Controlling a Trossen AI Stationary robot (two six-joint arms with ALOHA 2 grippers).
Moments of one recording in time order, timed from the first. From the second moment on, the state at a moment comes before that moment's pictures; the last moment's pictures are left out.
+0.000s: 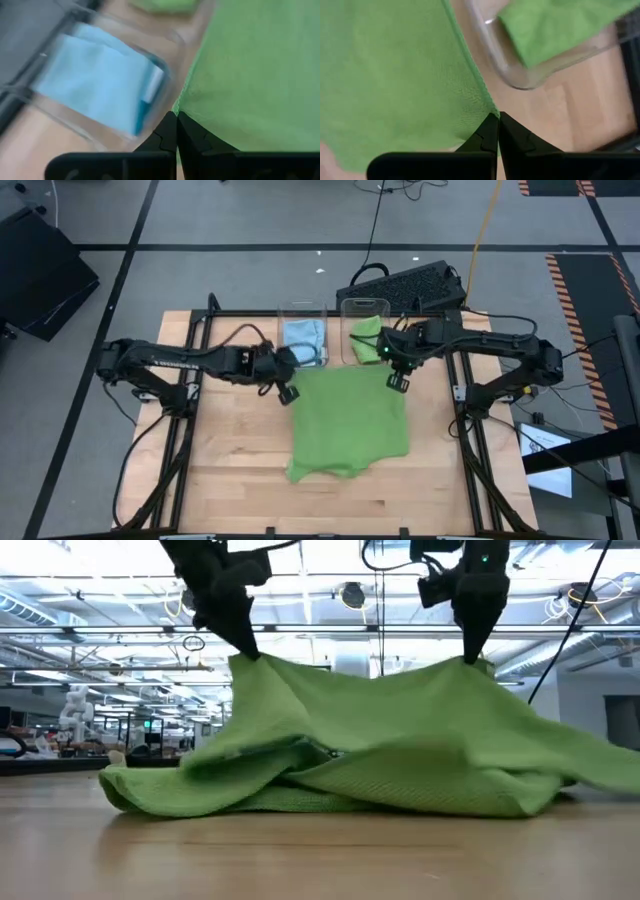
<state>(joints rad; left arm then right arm) 0.03 1.43 1.14 -0.66 -0.35 -0.32 -0.24 1.39 1.25 -1.27 0.16 0.15</state>
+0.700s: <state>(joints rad) -0.03 1.43 1.15 -0.65 -0.15 -0.34 -0.26 1.37 1.23 -1.33 -0.13 0.15</state>
